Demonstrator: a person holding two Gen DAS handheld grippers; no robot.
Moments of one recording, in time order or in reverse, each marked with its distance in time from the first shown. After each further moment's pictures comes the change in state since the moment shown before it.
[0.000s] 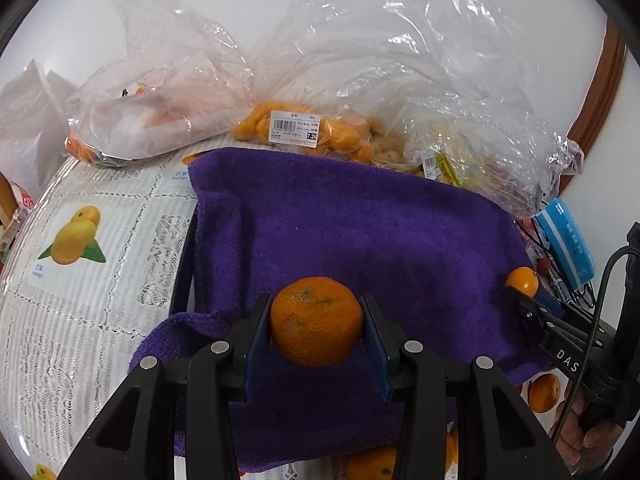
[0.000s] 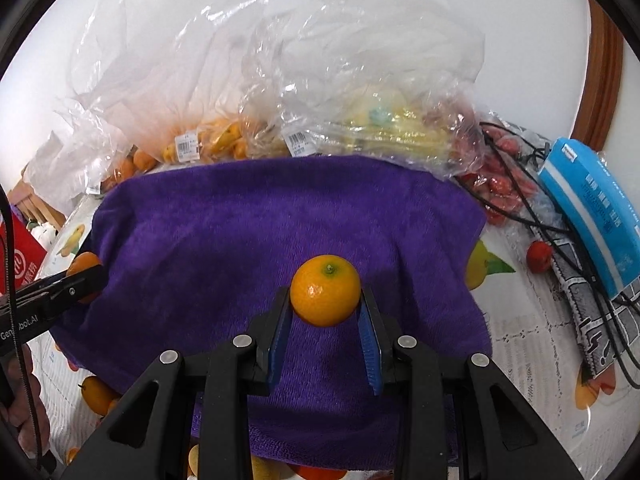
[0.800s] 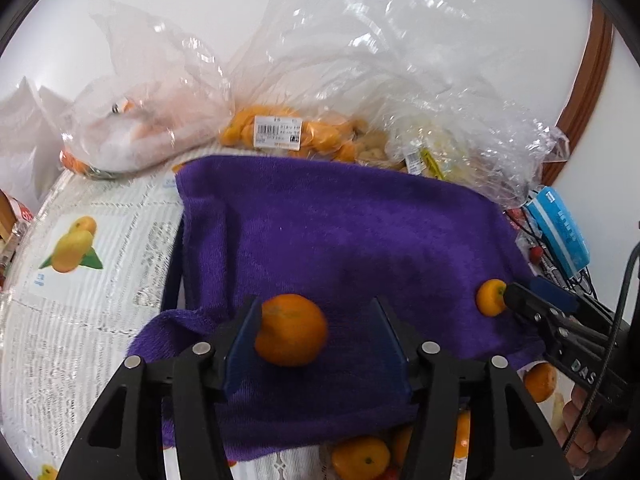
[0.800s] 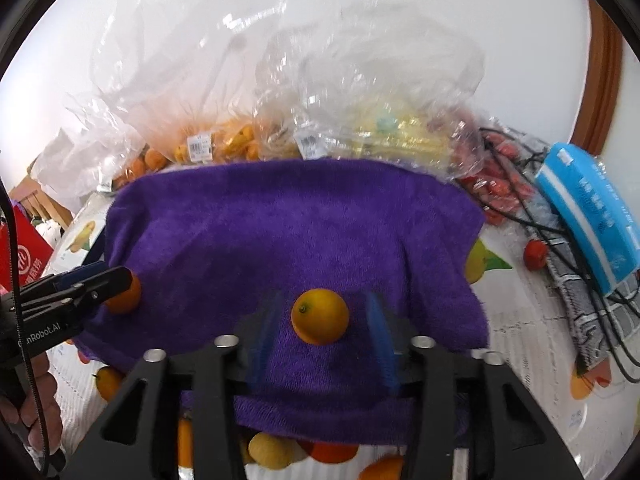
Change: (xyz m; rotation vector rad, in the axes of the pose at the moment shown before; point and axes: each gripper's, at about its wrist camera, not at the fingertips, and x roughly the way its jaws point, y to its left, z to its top) left arm -0.014 -0.009 0.002 0.046 -0.011 -0.001; right arm -0.021 0.007 -0.002 -0.004 -0.023 0.000
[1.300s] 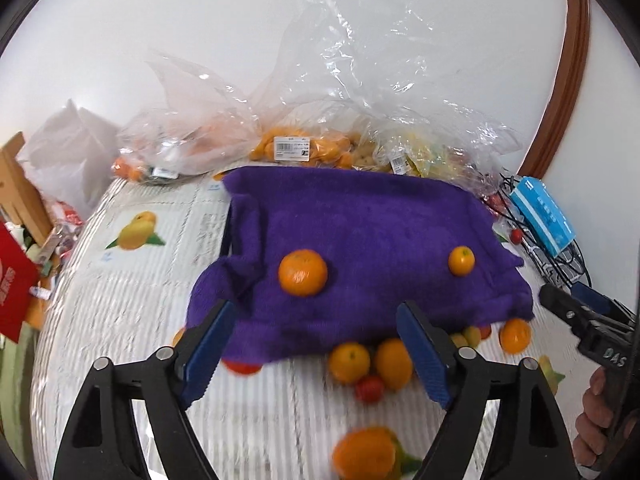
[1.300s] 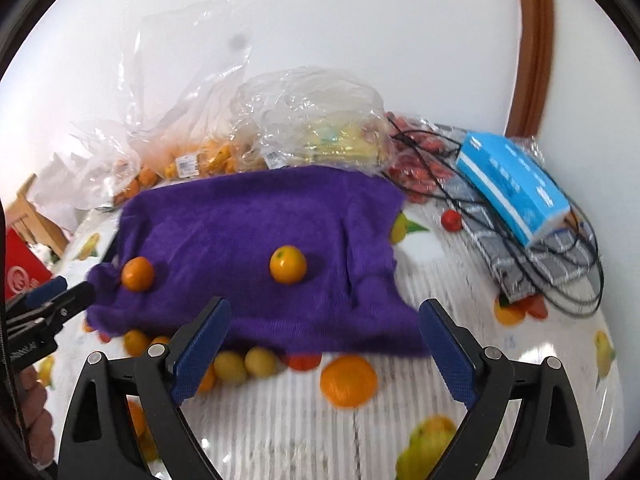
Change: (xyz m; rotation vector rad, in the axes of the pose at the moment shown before) left arm -0.086 -0.011 -0.038 0.025 -0.042 0.070; right arm -0.091 -0.021 -0.032 0.105 -0.026 -0.068
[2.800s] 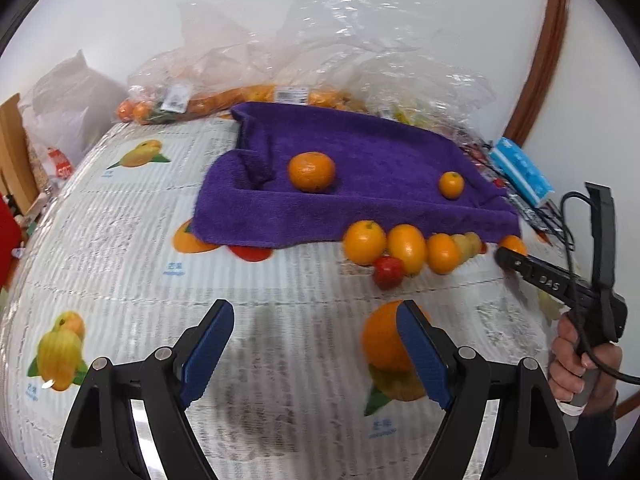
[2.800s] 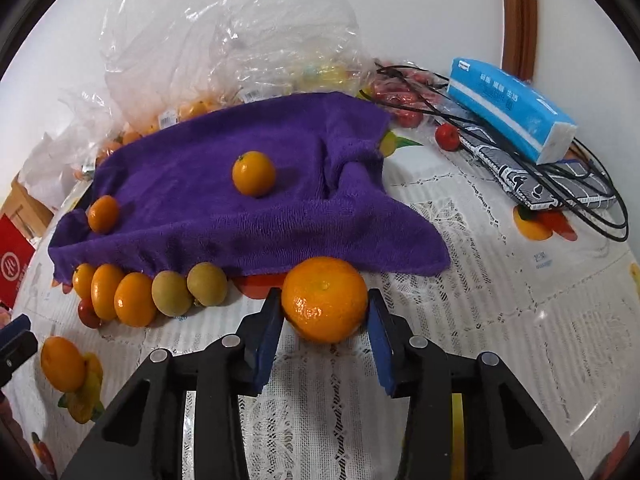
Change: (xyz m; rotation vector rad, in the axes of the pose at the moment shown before) left arm -0.005 0.020 -0.085 0.008 0.011 -0.110; right arm 0.048 -0.017 -0.068 0.025 0.035 -0.011
